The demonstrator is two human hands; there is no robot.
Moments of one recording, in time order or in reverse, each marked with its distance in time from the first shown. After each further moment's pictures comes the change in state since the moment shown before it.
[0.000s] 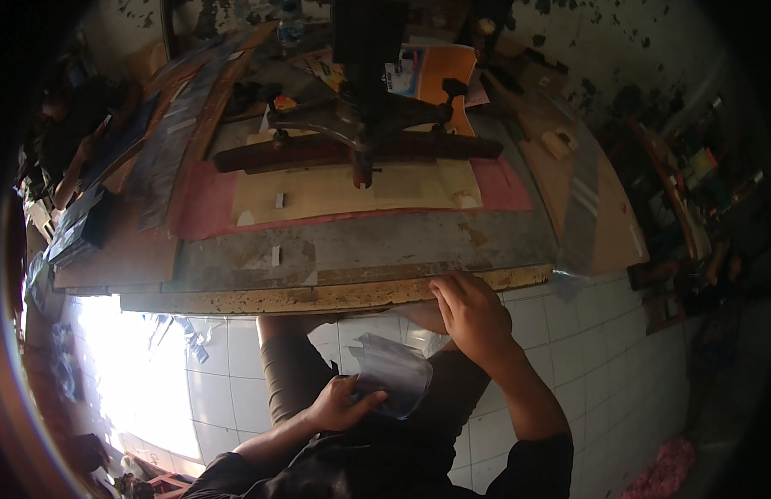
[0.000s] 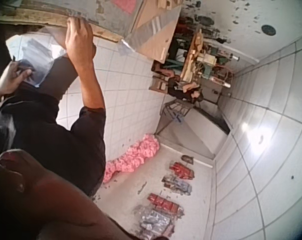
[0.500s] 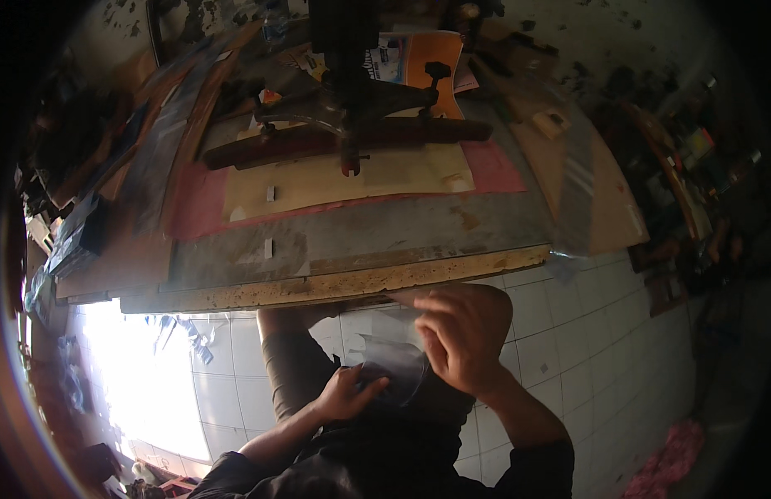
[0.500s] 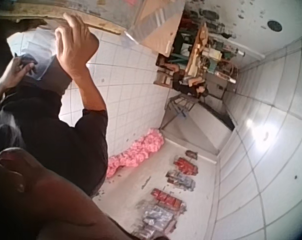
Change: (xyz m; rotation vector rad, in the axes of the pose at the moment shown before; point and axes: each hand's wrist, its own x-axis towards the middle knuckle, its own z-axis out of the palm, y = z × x) left_hand -0.003 -0.028 0.015 0.076 -0.010 -0.073; right_hand -0.047 -0.029 0.002 0.062 0.206 -0.231
